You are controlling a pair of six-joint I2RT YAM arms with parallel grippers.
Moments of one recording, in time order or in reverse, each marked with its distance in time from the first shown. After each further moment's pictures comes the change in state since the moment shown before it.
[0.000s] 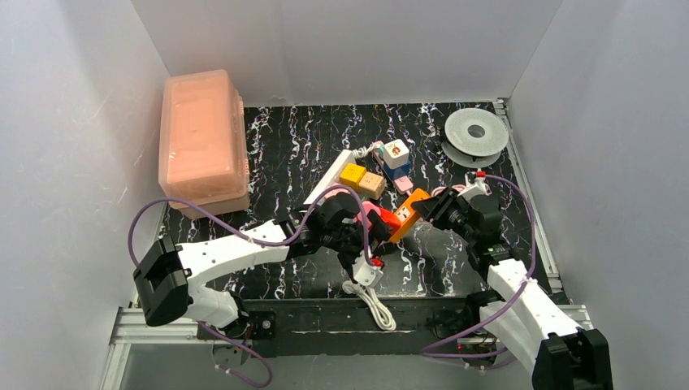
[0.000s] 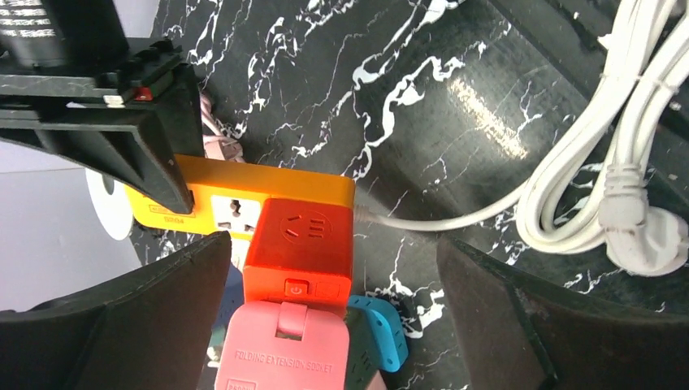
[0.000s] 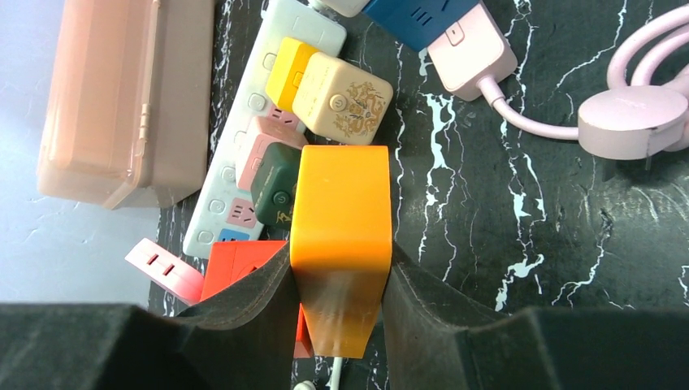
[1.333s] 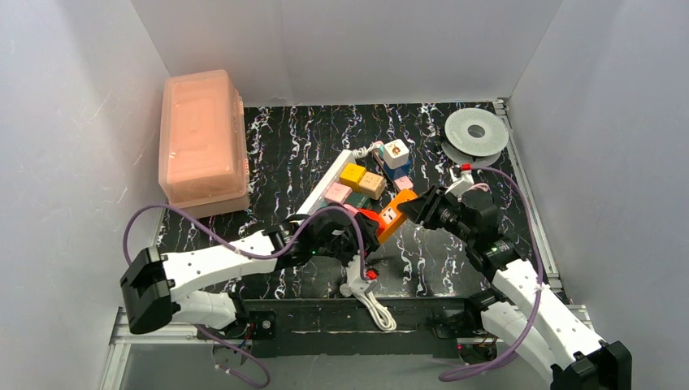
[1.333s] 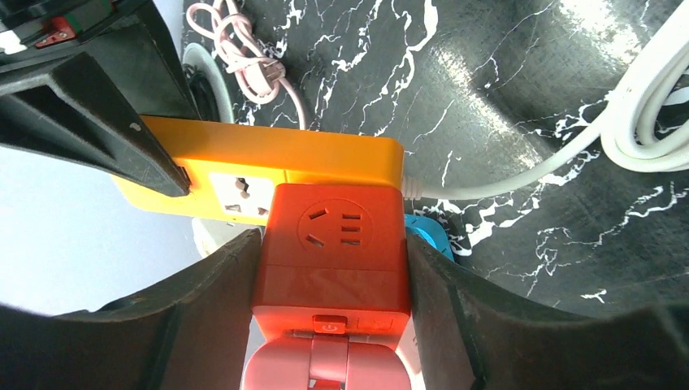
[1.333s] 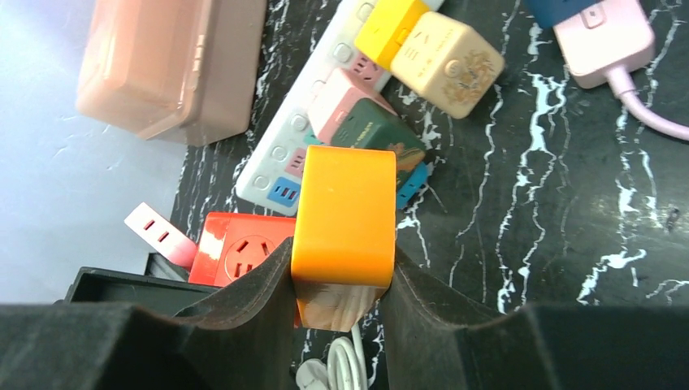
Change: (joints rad) left arm -0.040 -0.081 -0.095 0.051 -0.299 0.164; right arm 0.182 -0.066 0.172 -0.251 0.066 -0.066
